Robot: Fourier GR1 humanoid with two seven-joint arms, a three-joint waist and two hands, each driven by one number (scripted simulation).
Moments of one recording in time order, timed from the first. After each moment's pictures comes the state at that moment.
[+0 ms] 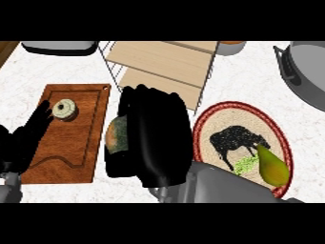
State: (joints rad) left arm -0.07 0.42 -0.02 -1.36 0.21 0.04 0.09; right arm -0.85 -0.01 0.70 -1.69 0.83 0.04 1.19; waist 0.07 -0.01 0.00
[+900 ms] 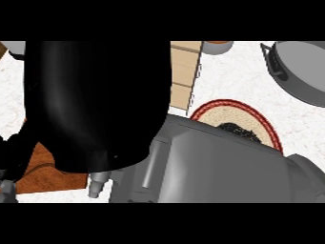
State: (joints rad) left arm -0.02 0.41 0.00 -1.36 0.21 0.06 0.07; right arm -1.32 -0.02 0.49 -1.55 0.83 0.04 1.24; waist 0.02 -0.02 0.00
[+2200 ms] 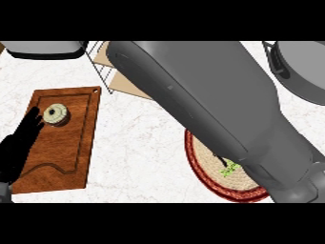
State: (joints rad) left arm 0.00 0.41 0.03 -1.40 0.20 0.04 0.08; right arm -1.54 -0.01 0.22 -1.01 0.95 0.07 1.11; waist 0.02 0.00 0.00
